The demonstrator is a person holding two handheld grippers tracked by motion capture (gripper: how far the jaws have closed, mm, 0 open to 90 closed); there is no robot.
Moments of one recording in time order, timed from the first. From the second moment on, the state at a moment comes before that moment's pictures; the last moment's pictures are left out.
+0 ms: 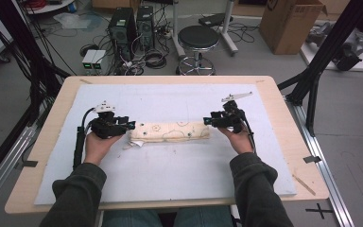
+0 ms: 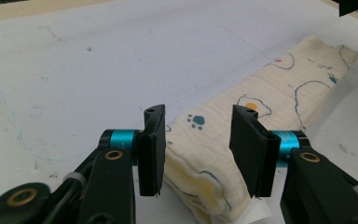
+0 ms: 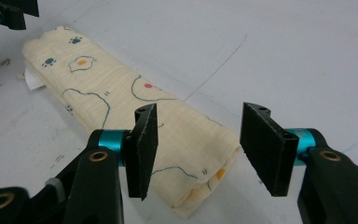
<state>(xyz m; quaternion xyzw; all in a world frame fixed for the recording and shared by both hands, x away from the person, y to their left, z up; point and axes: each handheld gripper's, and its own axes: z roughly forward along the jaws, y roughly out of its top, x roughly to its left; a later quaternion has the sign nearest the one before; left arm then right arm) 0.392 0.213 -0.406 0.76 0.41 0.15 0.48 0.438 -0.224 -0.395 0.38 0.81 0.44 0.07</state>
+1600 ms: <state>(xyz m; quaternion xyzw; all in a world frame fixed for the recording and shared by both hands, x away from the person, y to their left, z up) 0.368 0.215 -0.387 0.77 0.38 0.15 0.48 0.412 -0.229 -0.386 0.38 0.80 0.46 0.08</state>
